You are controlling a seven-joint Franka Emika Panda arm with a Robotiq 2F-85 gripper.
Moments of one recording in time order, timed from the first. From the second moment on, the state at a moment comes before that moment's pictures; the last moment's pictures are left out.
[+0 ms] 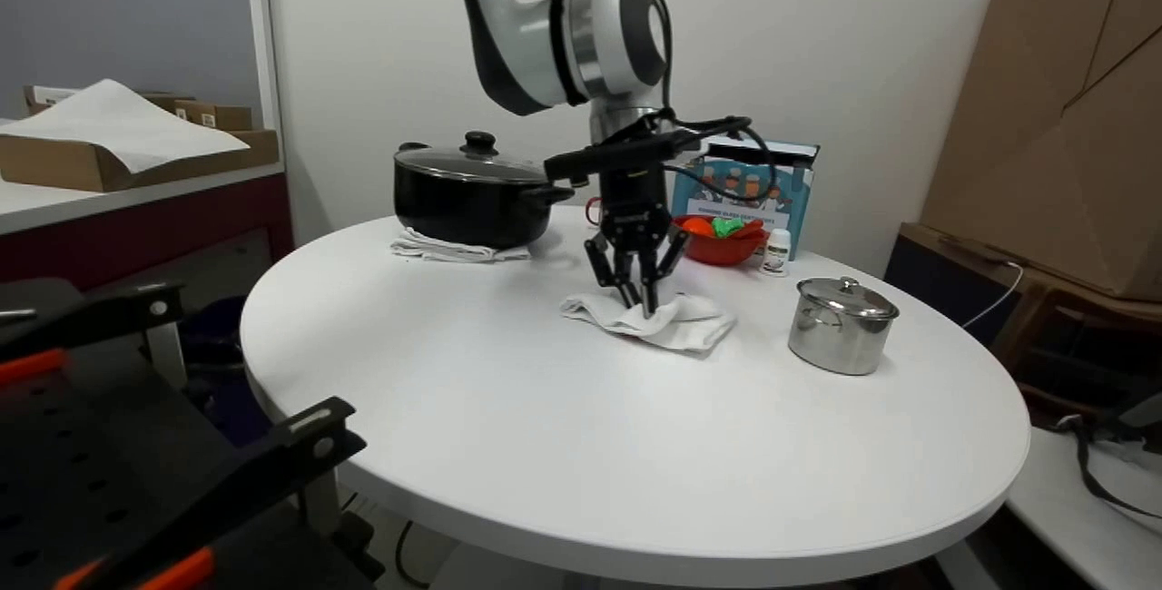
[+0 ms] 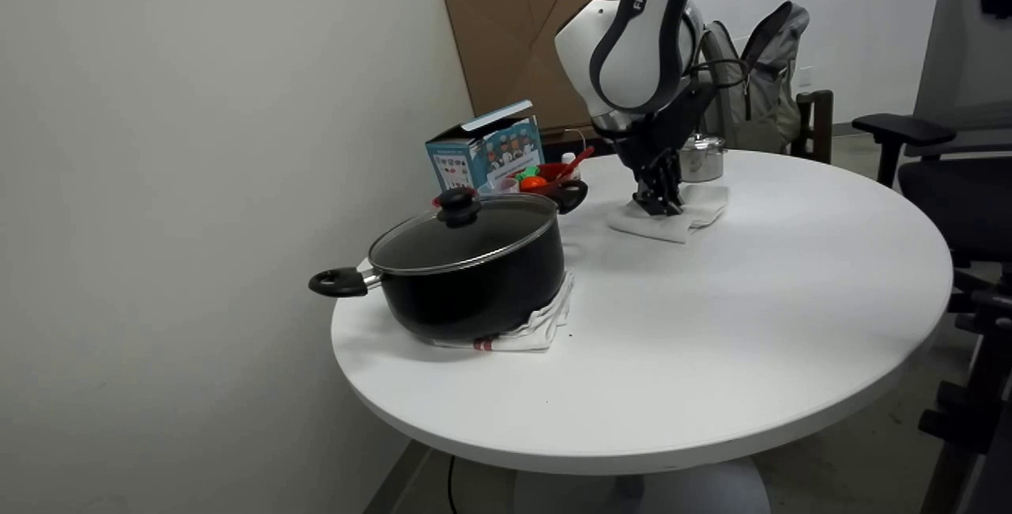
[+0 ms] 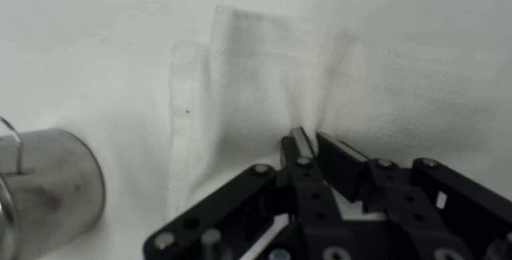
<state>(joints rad) 0.07 0.78 -0.15 -1.84 -0.40 2.44 0.15</state>
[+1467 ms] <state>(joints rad) 0.00 0.59 -0.25 -2.27 -0.61 2.77 -0.08</state>
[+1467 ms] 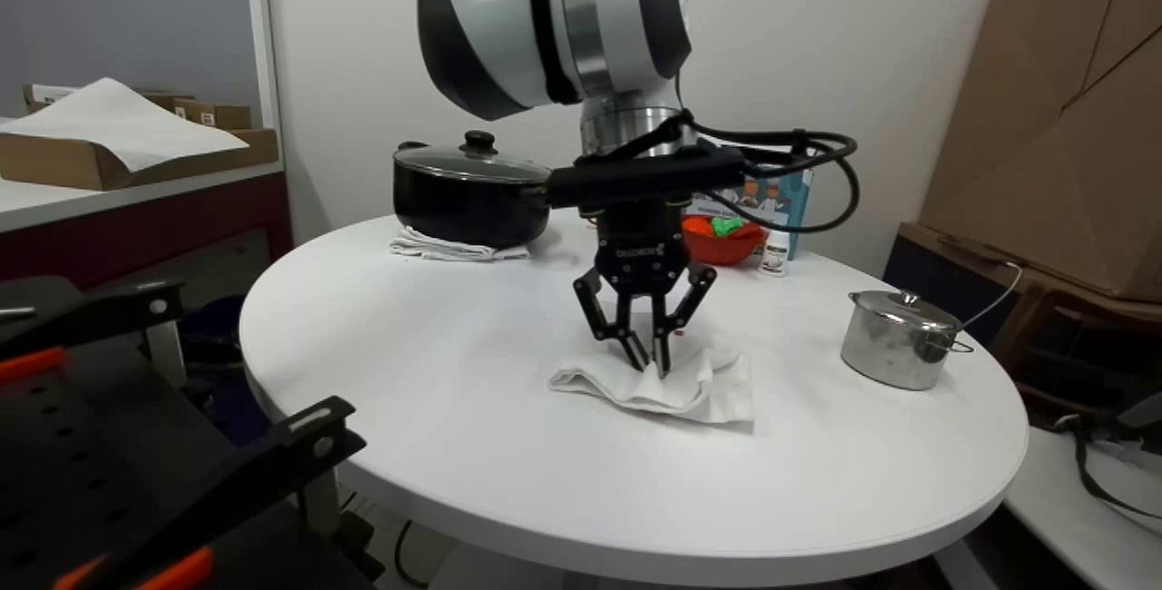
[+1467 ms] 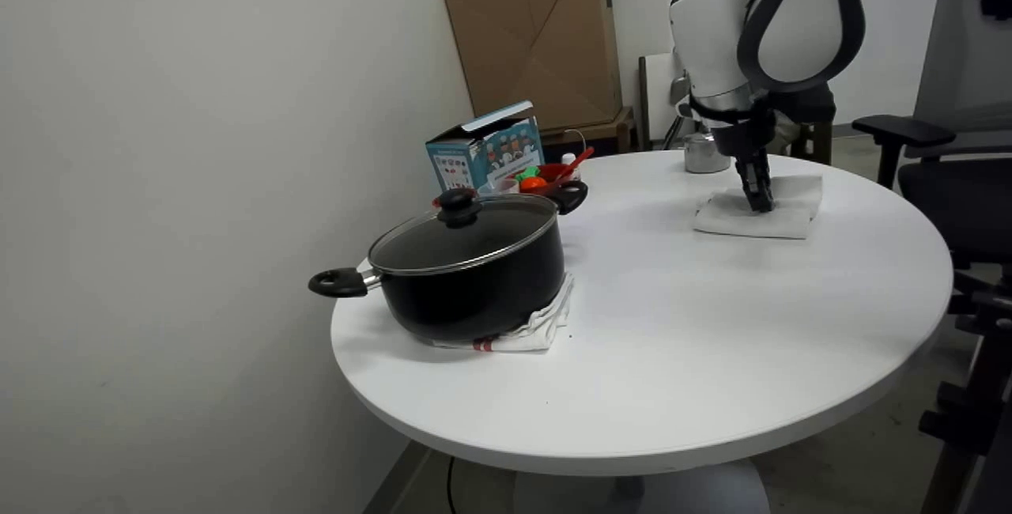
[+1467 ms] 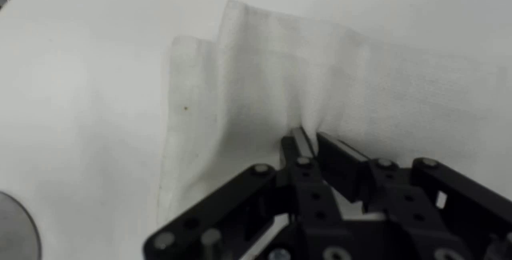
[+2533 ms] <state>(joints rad) 0.42 0.40 -0.01 -2.64 -0.80 2.78 0.10</state>
